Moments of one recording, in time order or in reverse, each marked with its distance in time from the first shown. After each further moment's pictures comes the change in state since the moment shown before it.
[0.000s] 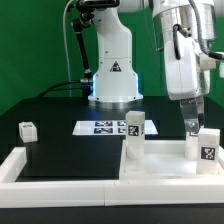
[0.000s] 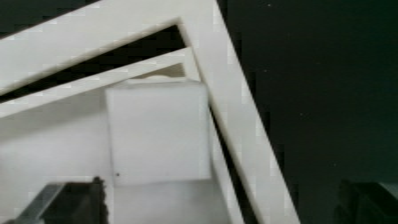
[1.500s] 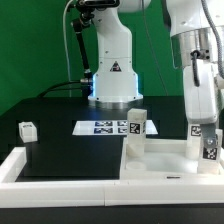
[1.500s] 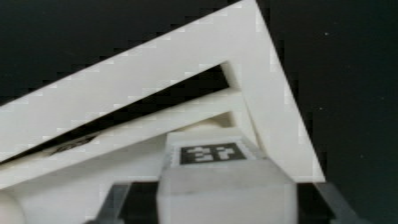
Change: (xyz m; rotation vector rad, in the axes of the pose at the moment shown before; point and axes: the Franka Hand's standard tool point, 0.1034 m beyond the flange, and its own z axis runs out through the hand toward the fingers) arm -0.018 0.020 0.030 -0.052 0.018 0.083
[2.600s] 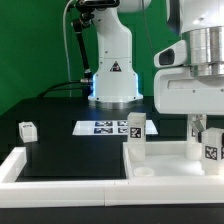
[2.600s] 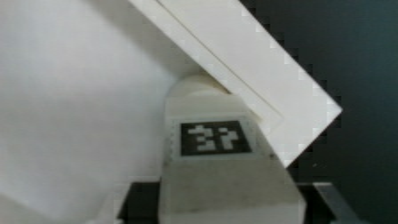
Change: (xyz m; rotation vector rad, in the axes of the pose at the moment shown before) arm -0.005 0.002 -0.001 -0.040 0.052 -1.050
